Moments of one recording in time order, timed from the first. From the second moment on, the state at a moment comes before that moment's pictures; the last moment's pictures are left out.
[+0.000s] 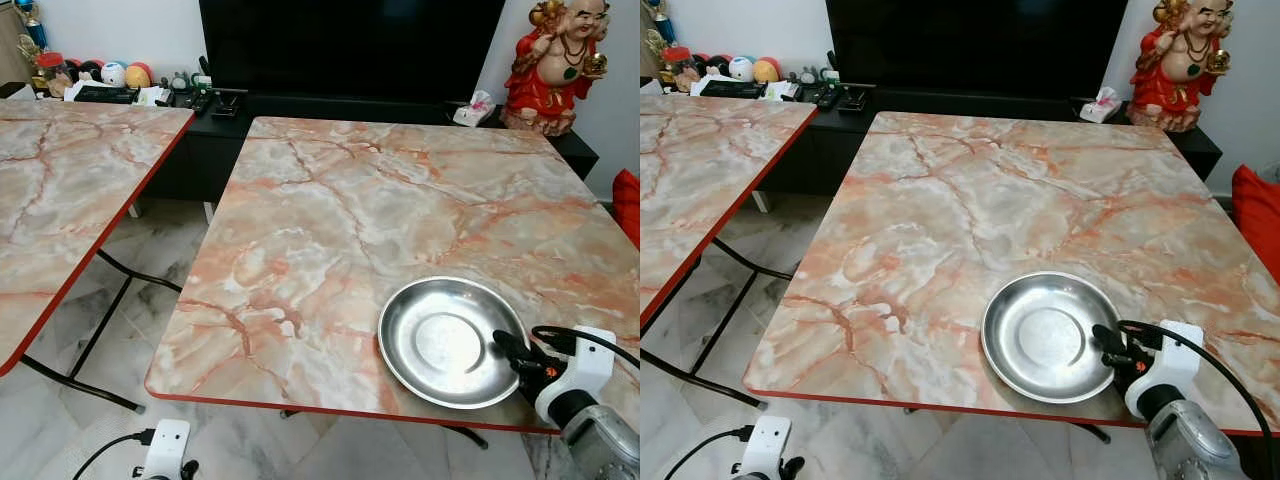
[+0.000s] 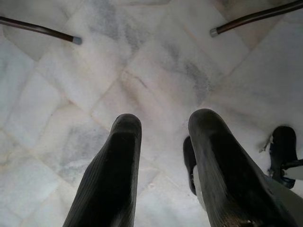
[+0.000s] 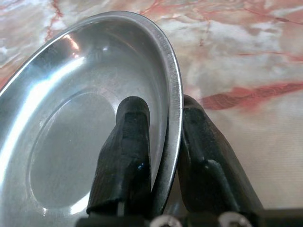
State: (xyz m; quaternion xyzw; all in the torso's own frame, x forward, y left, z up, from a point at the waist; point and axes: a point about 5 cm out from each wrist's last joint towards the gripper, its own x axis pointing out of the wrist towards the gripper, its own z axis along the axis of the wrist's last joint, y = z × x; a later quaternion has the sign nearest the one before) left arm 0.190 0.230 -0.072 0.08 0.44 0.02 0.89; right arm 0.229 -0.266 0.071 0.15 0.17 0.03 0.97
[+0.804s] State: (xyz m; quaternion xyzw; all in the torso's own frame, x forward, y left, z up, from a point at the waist) left arm 0.189 0.230 -0.072 0.08 0.44 0.03 0.89; right arm 0.242 -0.250 0.056 0.18 0.17 0.04 0.97
